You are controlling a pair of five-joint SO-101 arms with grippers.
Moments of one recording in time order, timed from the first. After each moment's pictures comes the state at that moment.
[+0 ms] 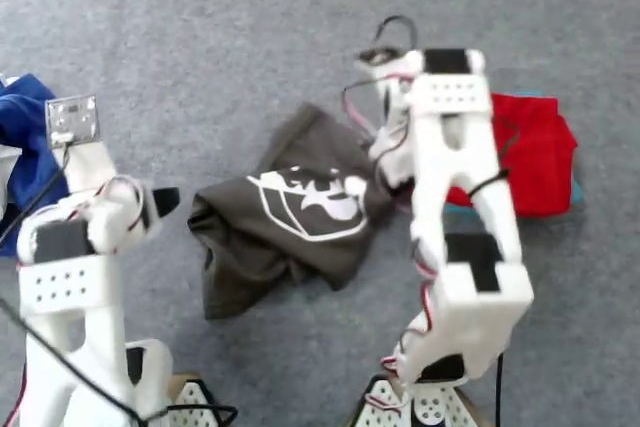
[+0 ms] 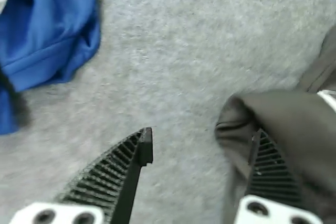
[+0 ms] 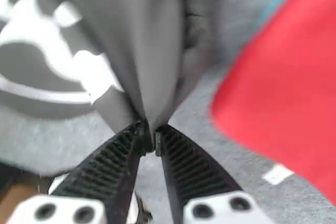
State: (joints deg) left arm -14.9 -49.4 50.9 63.7 2.3; right arm -3.3 13.6 -6.3 100.7 27.6
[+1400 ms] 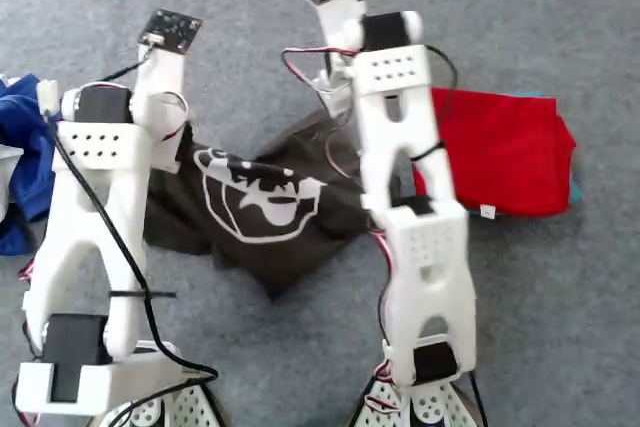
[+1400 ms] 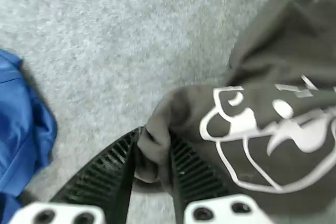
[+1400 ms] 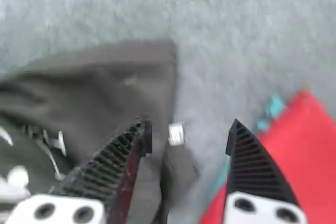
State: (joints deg) left arm -3.2 -11.6 7.3 82.3 -16.5; right arm -12.9 48.2 -64.9 99.9 18.0
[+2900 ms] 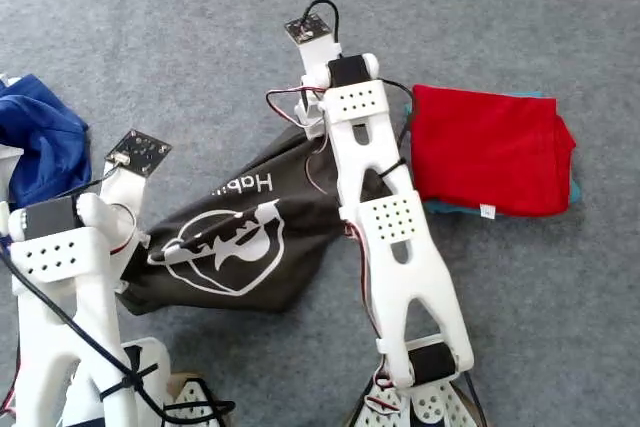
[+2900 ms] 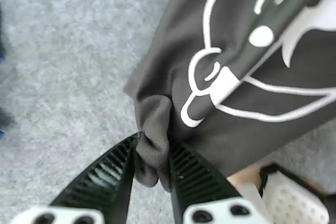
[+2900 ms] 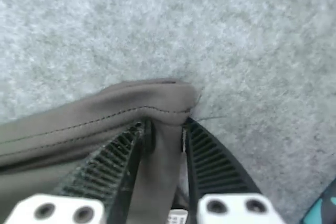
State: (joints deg) left arm -20.5 -42.0 46.9 87.0 -40.7; right arm -14.9 78.5 -88.4 97.0 11.2
